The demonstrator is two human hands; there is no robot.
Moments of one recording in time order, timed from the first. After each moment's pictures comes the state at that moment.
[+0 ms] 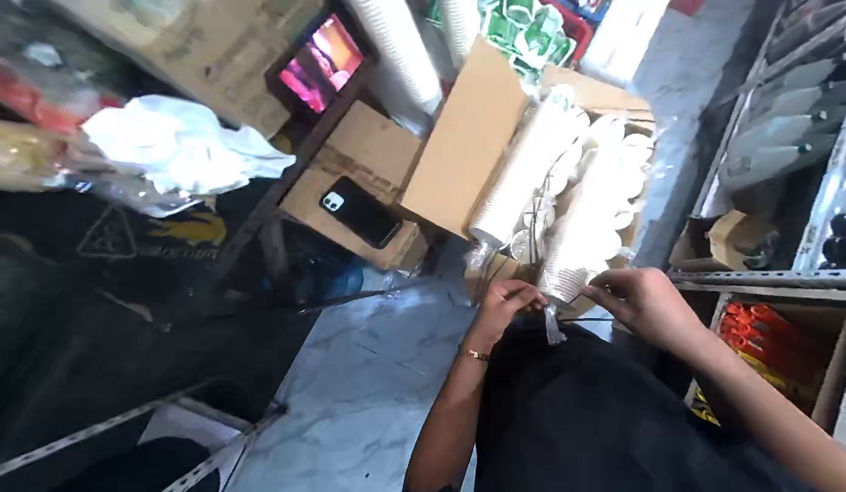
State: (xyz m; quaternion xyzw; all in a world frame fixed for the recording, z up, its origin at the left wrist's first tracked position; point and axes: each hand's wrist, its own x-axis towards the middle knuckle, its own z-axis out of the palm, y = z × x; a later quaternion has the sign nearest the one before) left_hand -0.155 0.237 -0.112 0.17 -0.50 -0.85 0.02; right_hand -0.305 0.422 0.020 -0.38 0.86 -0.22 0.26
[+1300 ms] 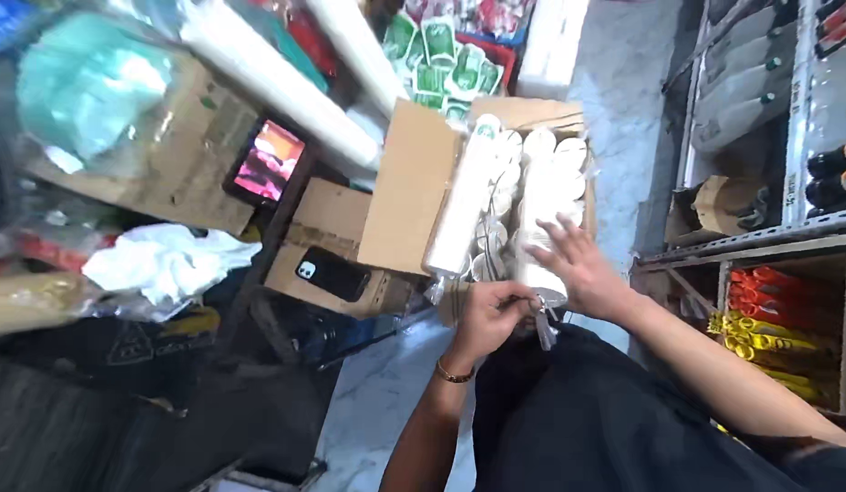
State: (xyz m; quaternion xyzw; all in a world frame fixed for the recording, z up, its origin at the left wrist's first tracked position) left_hand -0.215 0.247 -0.014 -0.02 -0.71 -0.70 0.07; right_hand -0.351 0.438 -0.024 -0.53 0.81 -0.24 0.04
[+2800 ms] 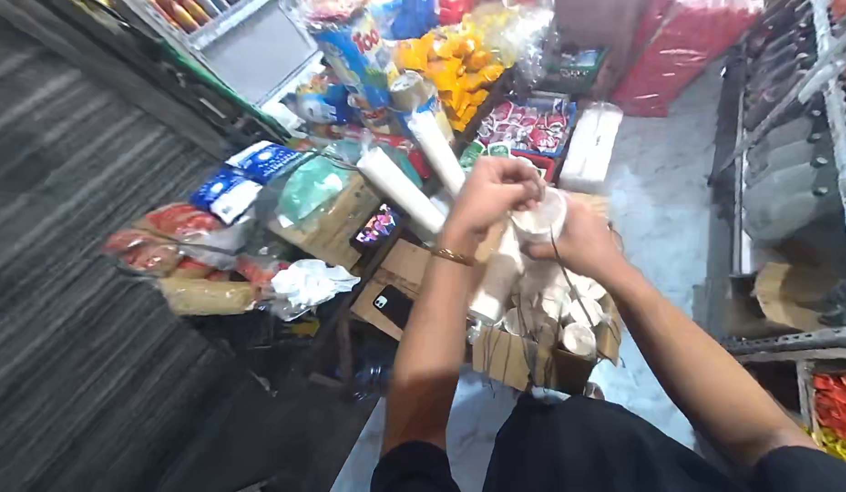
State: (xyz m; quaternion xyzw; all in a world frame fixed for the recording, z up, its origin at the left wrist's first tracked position) left_hand -0.364 0.181 0.177 0.03 -0.79 -0.60 0.06; right_hand -0.421 0.353 0.109 -0.33 0.85 -0.39 0.09
